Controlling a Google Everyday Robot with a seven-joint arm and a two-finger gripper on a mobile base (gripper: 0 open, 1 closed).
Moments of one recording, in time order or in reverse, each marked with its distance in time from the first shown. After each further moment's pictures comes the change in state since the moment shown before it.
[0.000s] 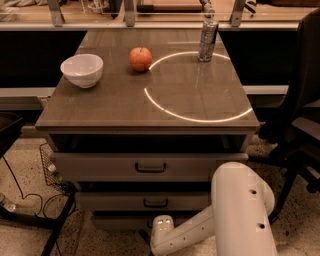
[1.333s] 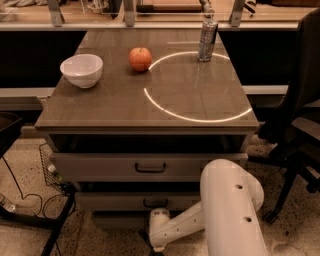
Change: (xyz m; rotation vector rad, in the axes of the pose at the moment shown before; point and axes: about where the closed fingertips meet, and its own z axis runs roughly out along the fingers) arm 0.001 -0.030 0.013 -0.006 0.049 0.023
